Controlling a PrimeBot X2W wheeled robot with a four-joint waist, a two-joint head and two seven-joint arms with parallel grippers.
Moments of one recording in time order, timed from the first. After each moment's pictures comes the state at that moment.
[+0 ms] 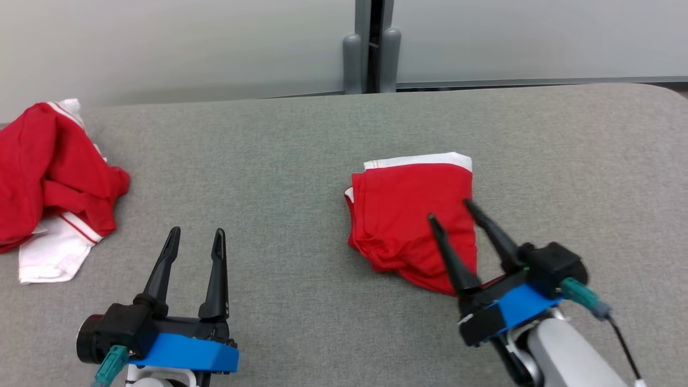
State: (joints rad) left arm -0.14 0.05 -0.11 0.13 -0.19 -0.06 -0.26; right arm -0.34 -0.19 0.42 0.33 0.31 0.13 -0.26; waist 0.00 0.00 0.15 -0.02
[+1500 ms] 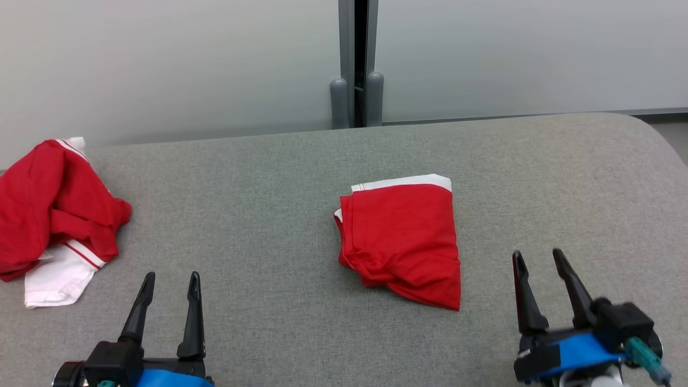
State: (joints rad) left arm -0.03 0.05 -0.01 0.16 -0.10 -0.05 -0.26; right arm -0.05 -0.07 0.01 0.22 0.12 0.13 -0.26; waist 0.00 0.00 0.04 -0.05
